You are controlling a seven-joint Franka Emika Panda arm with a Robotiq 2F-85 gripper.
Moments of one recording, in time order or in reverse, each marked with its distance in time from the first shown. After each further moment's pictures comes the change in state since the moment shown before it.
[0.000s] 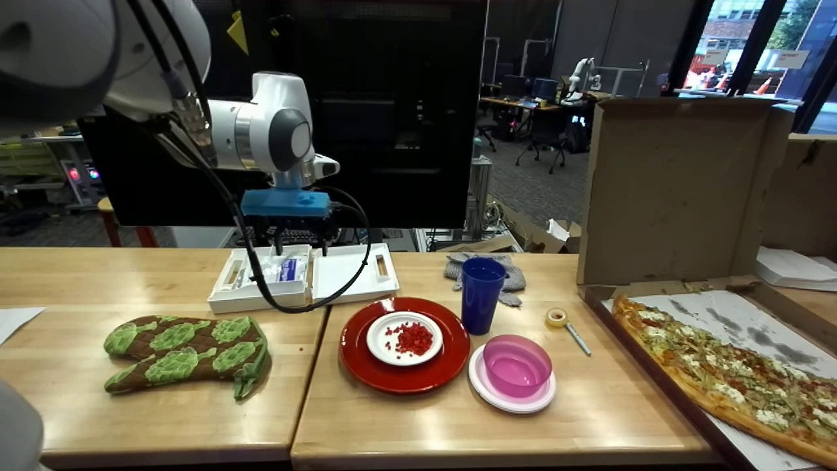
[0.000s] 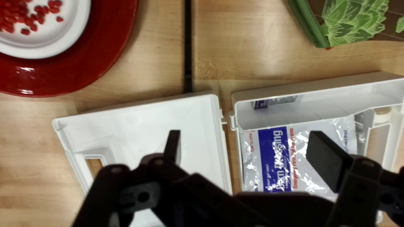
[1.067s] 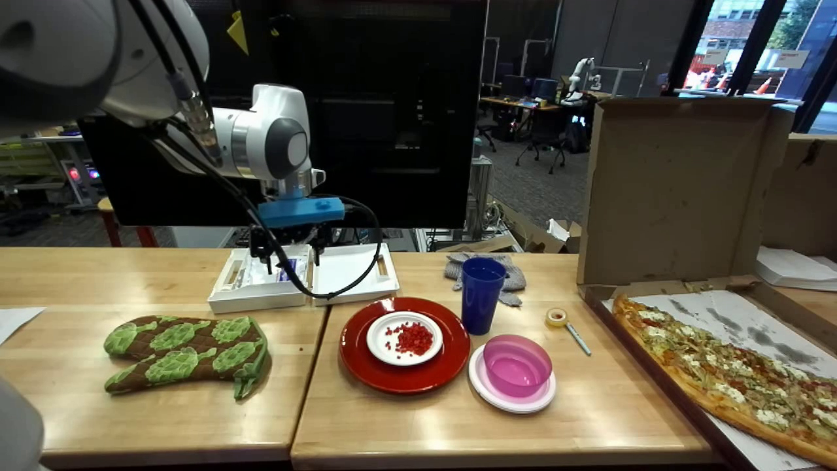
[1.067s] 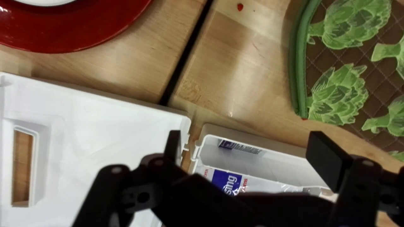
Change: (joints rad) arm 0.005 0.003 0.007 -0.027 0.032 -0.059 -0.442
